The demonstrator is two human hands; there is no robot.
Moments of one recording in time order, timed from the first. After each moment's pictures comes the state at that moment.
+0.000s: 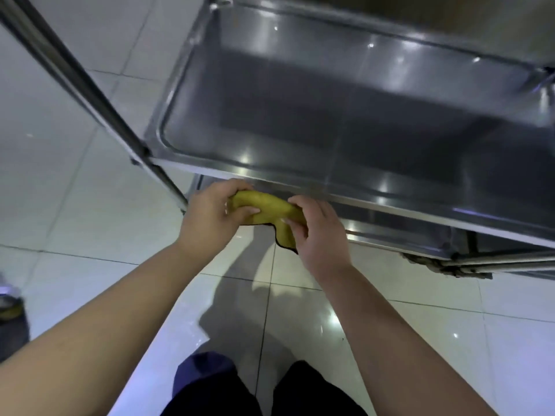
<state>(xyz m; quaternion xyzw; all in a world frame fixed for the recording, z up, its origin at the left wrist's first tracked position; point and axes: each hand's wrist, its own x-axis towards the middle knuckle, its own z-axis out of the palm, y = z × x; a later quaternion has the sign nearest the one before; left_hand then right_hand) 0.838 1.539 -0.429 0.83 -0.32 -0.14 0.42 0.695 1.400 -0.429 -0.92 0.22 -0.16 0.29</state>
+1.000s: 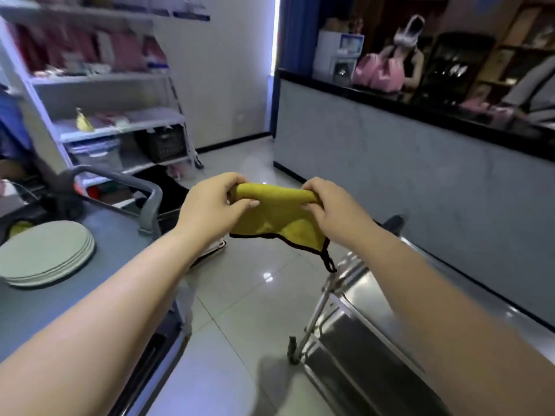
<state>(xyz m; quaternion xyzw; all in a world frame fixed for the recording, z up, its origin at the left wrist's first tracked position) 0.830 1.844 0.253 0.91 -0.08 0.25 0.33 0.850 1.609 0.267 -0.92 -0.24 -0.11 0.27</state>
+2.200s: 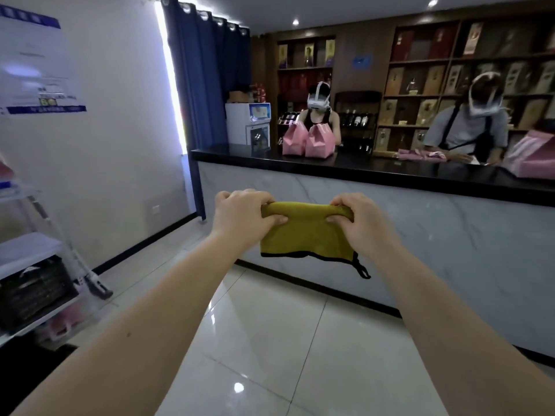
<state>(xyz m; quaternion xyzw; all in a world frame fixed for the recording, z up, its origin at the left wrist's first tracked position) 1.530 1.745 0.331 0.90 -0.29 0.27 0.20 1.445 1.523 0.318 -0.91 -0.02 -0.35 0.24</state>
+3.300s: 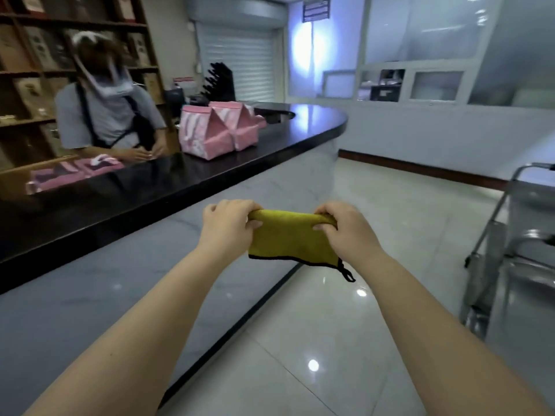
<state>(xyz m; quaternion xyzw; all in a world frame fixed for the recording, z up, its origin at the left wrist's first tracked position) 1.735 0.953 0.270 0.59 -0.76 0.06 0.27 1.504 0.969 0.254 -0.72 0.56 -0.39 0.09</state>
